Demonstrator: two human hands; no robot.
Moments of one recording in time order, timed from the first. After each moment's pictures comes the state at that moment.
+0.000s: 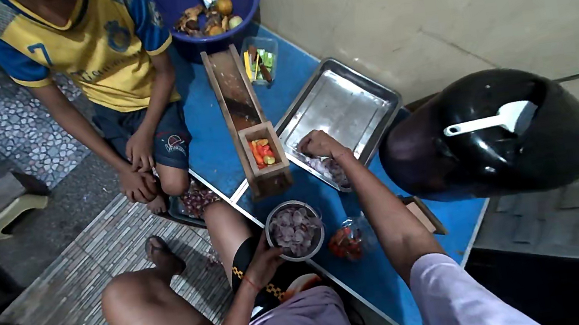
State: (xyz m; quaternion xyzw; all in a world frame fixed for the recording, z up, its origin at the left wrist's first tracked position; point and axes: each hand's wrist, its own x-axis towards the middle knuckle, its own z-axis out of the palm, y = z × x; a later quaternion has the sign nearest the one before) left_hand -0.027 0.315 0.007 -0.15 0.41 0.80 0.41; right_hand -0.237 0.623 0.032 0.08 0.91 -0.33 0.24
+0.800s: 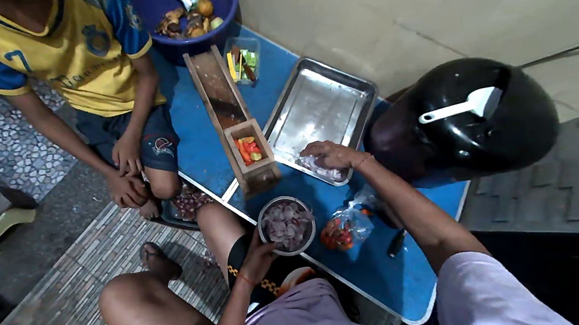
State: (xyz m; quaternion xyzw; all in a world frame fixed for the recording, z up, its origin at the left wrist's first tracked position) left_hand -0.028 0.316 0.016 -0.15 0.42 0.79 0.41; right_hand -0.167 0.676 0.039 -0.09 0.93 -0.26 0.26
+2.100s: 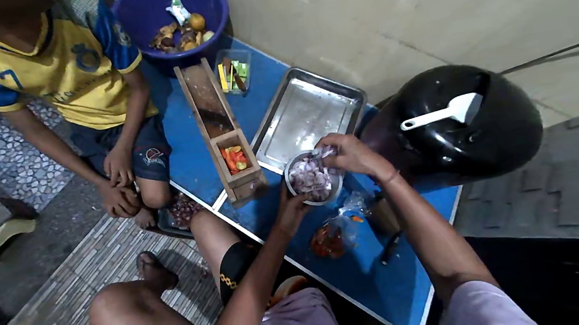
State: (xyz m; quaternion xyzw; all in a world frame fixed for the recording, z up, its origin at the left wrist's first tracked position) left_hand -0.089 0.464 0.050 -0.11 0.39 0.83 0.37; right_hand -0.121 0.670 0.137 0.00 0.93 -0.35 0.08
